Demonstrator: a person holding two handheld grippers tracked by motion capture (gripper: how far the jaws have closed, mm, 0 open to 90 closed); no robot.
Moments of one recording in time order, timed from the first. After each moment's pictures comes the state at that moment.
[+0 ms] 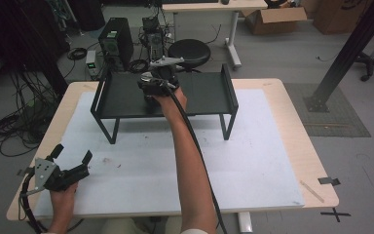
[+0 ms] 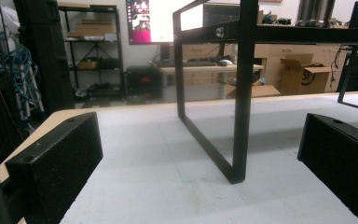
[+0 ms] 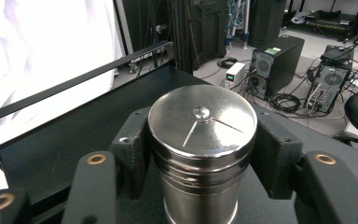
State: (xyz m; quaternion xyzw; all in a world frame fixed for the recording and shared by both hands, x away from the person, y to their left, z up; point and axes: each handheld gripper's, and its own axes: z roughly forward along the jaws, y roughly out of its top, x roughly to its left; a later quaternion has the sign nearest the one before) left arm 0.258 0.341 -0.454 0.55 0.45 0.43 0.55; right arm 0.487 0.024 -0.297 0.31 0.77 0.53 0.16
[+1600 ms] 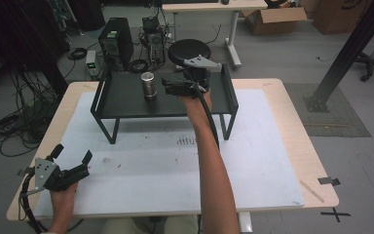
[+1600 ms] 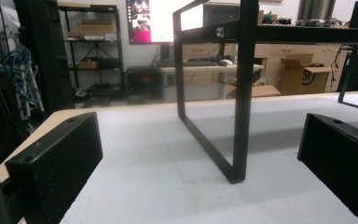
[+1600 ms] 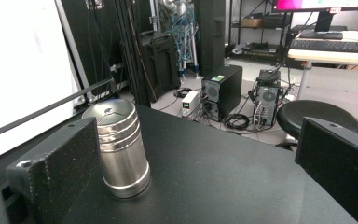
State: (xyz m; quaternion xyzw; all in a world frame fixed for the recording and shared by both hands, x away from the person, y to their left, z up) left arm 0.258 0.340 -0.454 0.55 0.45 0.43 0.55; right arm 0.454 -0.054 -0.277 0.38 0.69 0.57 0.24
